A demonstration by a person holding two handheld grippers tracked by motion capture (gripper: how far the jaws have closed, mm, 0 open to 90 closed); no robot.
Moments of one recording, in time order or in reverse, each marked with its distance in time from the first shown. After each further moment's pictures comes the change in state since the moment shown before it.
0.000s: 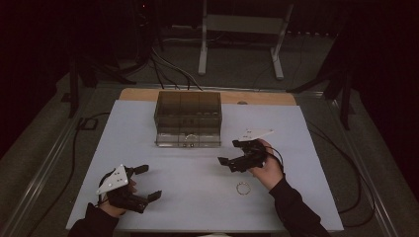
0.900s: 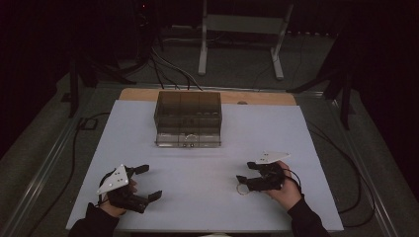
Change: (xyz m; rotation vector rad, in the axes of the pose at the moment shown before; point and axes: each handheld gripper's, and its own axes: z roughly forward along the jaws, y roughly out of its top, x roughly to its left) left arm -0.001 0.001 0.001 -0.003 0.001 -0.001; right arm 0.002 -0.071 -0.029 0.075 -0.060 0.016
